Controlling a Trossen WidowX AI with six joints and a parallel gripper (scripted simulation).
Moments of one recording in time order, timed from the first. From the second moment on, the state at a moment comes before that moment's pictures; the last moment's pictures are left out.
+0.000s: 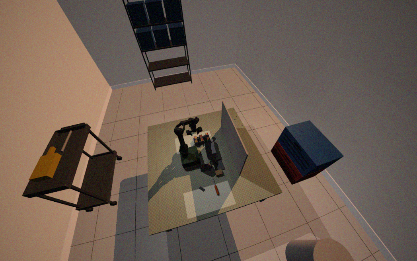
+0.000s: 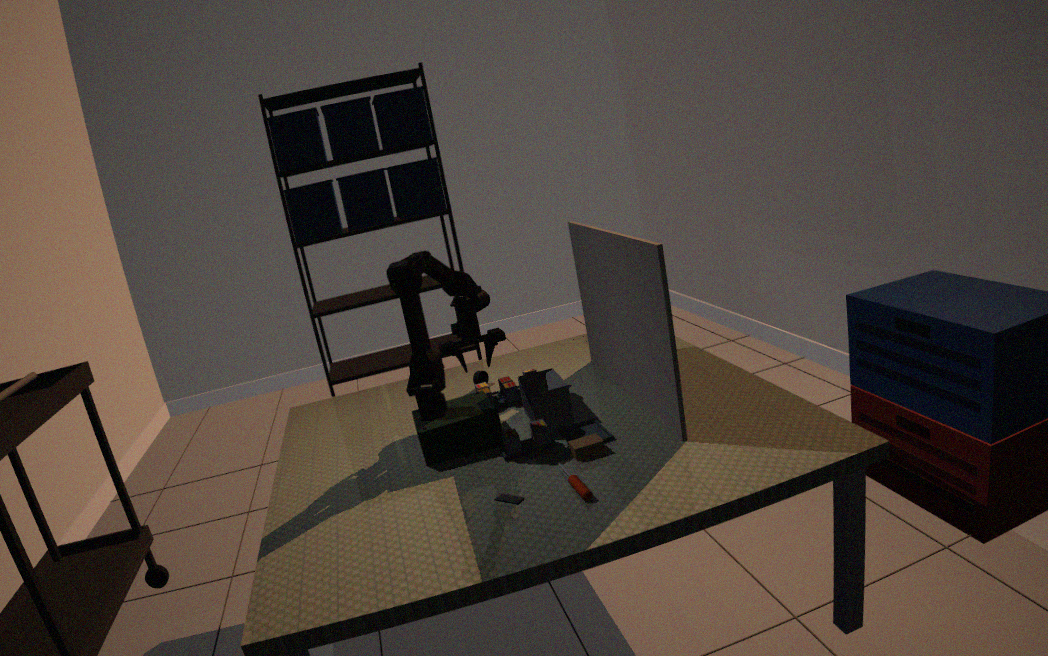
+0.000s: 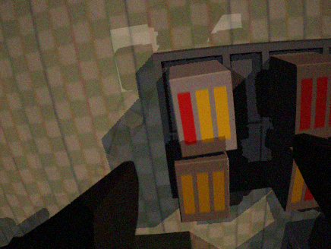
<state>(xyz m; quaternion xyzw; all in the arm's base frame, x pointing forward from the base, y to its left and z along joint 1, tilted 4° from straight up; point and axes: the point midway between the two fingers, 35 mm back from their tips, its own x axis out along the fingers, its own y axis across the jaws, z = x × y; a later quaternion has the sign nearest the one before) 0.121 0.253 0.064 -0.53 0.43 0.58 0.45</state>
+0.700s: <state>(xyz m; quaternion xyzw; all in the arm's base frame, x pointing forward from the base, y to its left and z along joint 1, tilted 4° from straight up) 0.121 0.259 0.039 -0.53 0.42 0.58 0.45</state>
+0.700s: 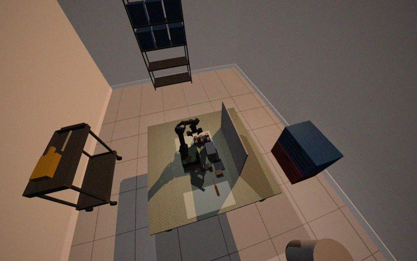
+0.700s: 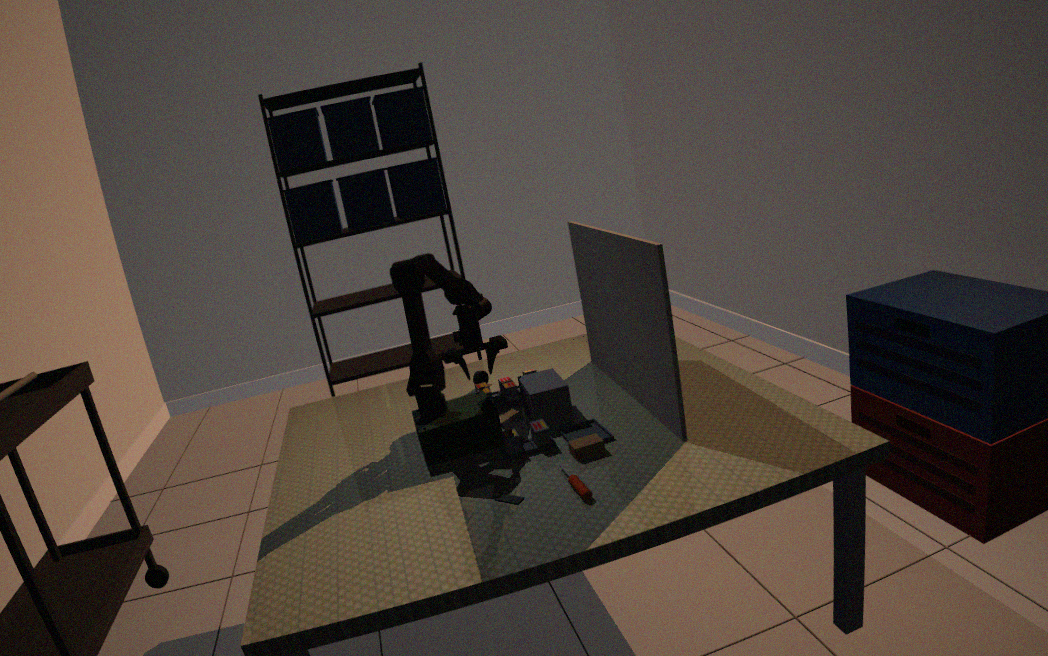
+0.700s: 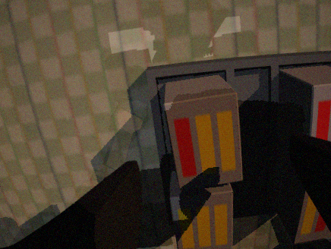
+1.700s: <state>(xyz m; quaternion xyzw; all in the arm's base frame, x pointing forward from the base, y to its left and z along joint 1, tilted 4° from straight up) 0.120 0.263 -0.011 -0.53 0.42 0.58 0.45</state>
